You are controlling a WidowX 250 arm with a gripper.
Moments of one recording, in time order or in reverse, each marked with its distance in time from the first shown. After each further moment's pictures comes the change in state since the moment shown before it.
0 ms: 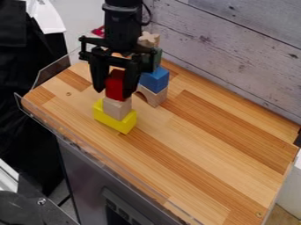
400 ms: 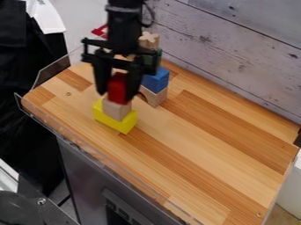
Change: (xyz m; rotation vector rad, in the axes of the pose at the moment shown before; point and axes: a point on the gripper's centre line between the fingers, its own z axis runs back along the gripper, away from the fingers) arm -0.011 -0.024 0.001 0.001 0.051 -0.052
